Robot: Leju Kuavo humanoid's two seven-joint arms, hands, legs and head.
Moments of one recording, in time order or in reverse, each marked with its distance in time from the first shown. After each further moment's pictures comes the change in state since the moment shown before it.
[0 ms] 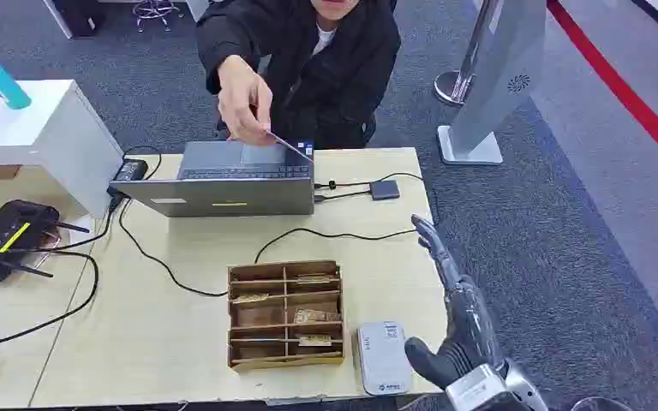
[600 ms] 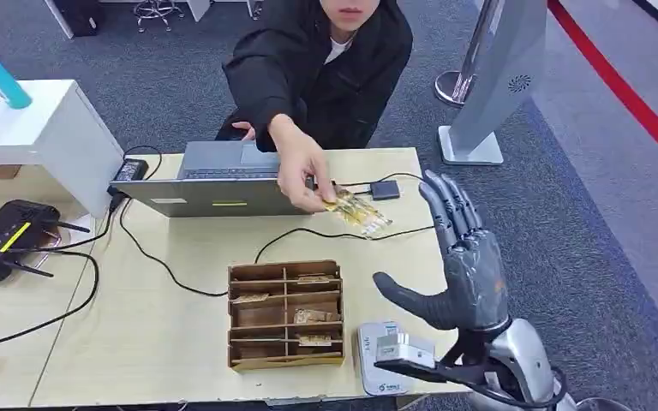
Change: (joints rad) left arm -0.013 -0.001 0.000 0.000 -0.052 -0.023 0.045; right arm -0.177 0.000 -0.042 0.139 0.629 -0.089 0.126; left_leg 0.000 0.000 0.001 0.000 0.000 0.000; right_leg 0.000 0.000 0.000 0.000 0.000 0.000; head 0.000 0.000
